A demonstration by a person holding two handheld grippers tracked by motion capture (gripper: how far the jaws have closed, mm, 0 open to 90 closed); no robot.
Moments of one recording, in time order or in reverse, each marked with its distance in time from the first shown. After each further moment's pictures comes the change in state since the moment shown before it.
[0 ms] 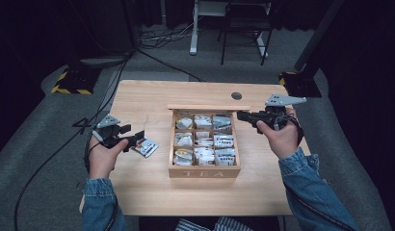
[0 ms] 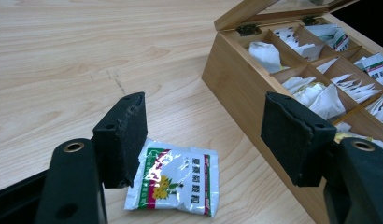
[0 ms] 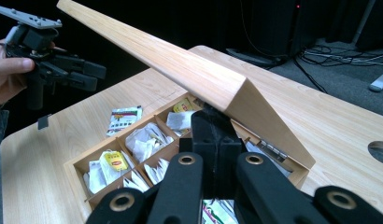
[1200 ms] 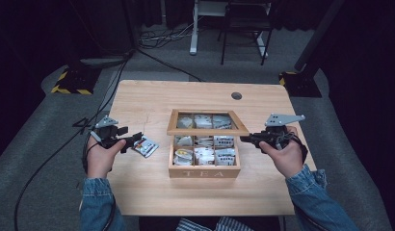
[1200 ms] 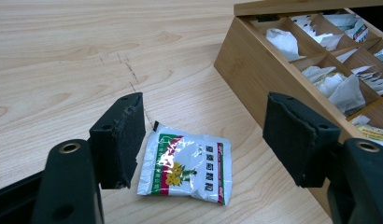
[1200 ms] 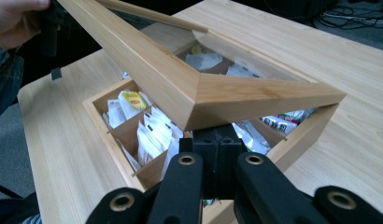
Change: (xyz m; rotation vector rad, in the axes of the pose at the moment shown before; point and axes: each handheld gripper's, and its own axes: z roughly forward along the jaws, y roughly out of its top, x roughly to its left) left arm 0.010 -0.006 0.005 0.043 0.010 -0.029; right arm 0.018 -0.043 -0.013 0.137 0.035 -0.003
